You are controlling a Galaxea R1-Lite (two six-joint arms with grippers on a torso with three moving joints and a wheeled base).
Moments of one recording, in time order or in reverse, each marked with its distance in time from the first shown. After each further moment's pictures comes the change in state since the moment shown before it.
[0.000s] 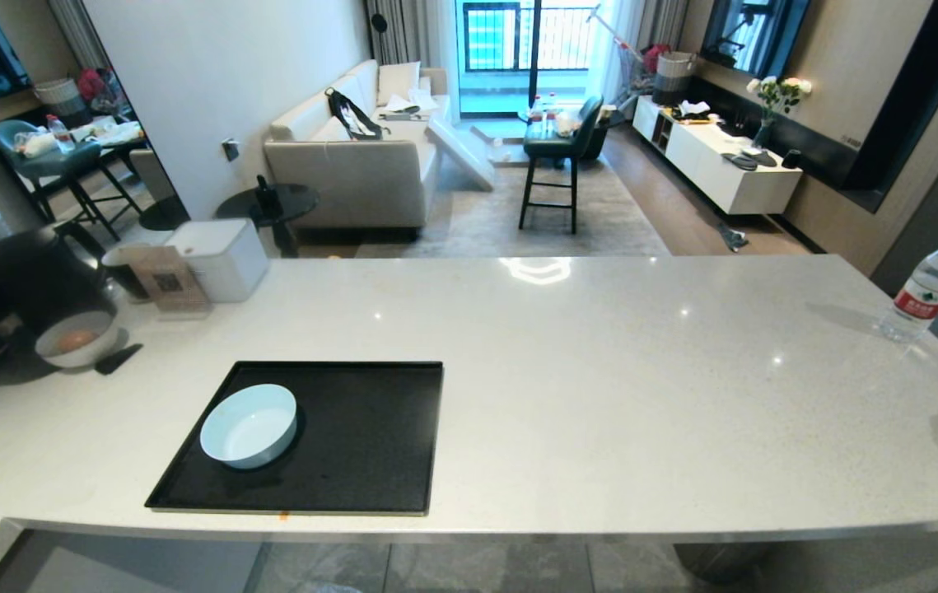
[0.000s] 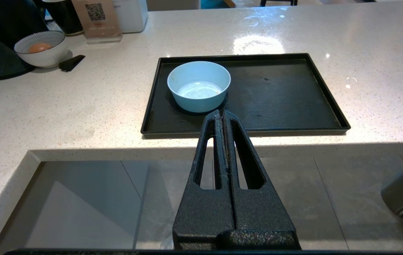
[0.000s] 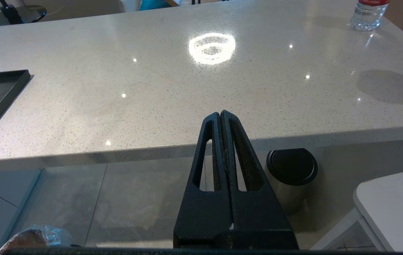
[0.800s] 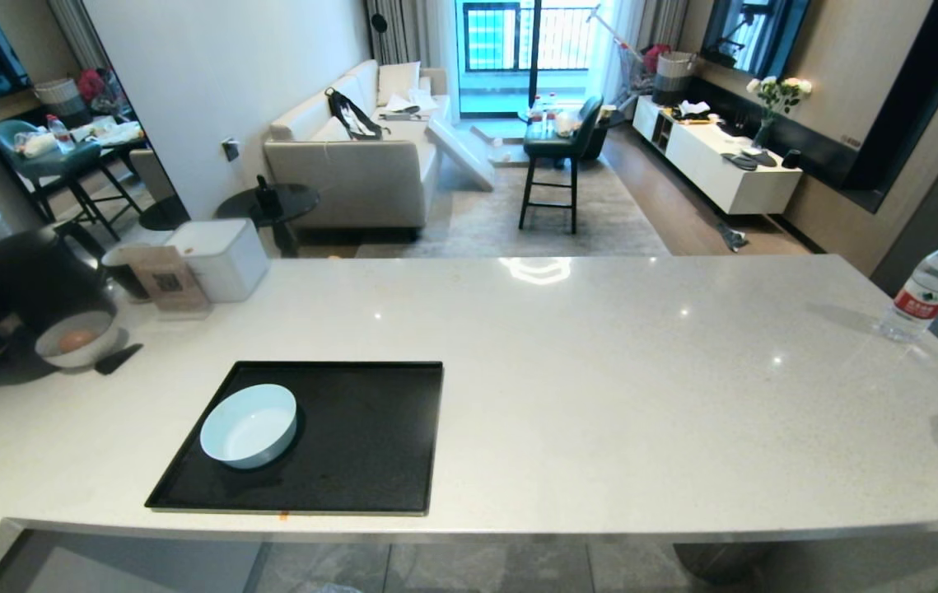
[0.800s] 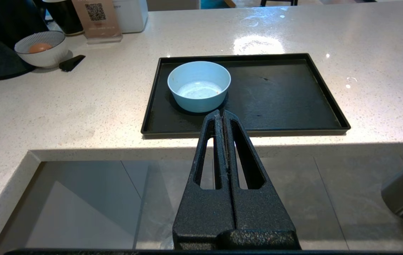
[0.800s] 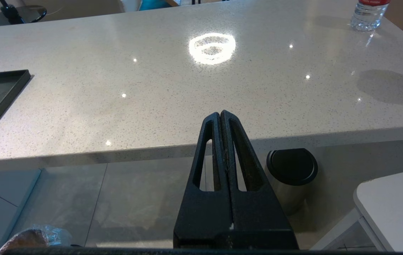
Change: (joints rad) left arm 0.000 0.000 0.000 0.000 0.000 0.000; right arm 0.000 0.000 0.000 0.000 0.000 0.000
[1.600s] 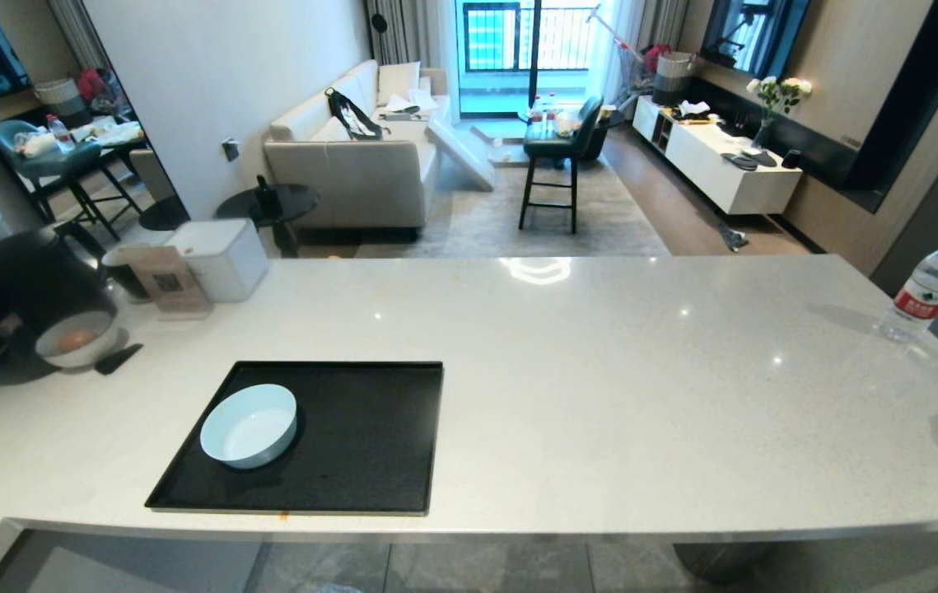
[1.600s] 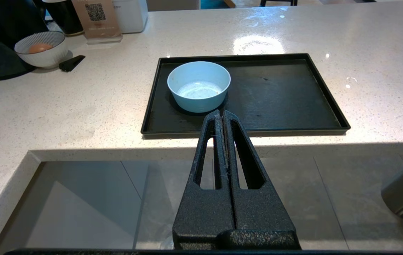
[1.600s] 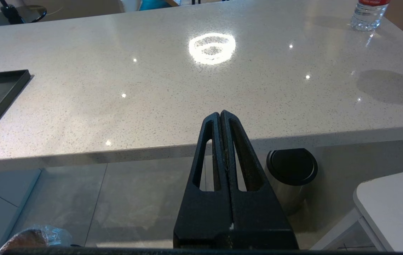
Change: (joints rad) left arm 0.000 0.000 0.000 0.000 -0.001 0.001; right arm 0.000 0.000 0.000 0.000 0.000 0.000
